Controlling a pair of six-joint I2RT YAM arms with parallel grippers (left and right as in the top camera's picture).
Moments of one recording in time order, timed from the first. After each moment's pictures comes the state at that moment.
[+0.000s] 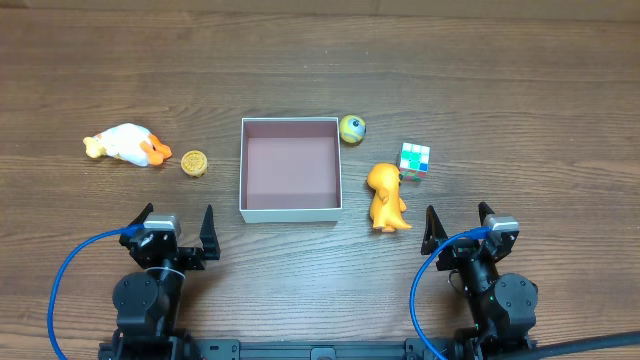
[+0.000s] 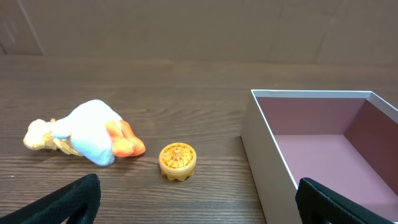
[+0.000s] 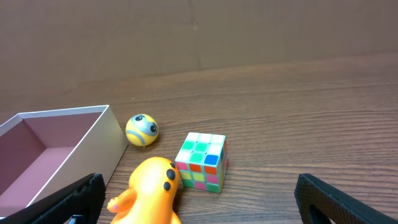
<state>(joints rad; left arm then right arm) 0.02 0.01 0.09 -0.28 0.05 -0.05 0.09 0.01 0.10 -0.26 -0.07 0.15</state>
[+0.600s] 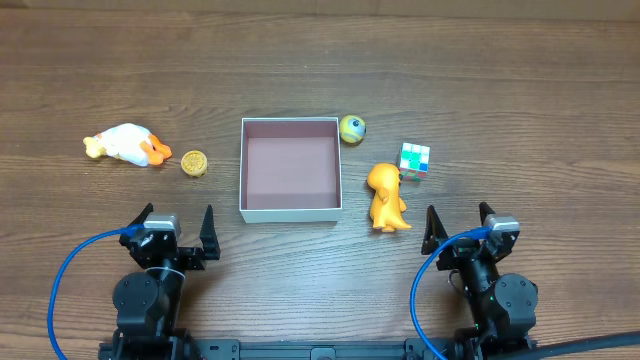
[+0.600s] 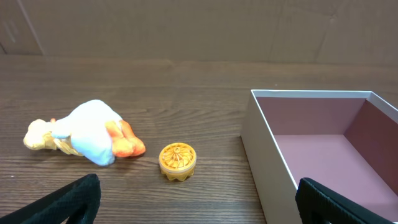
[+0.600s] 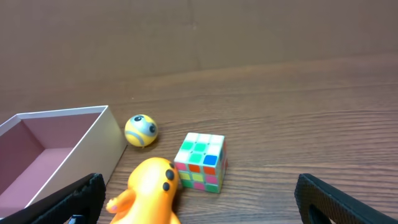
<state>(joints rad) 0.02 0.01 0.09 -0.28 0.05 -0.05 0.09 0.01 0.10 -0.25 -0.06 0.15</state>
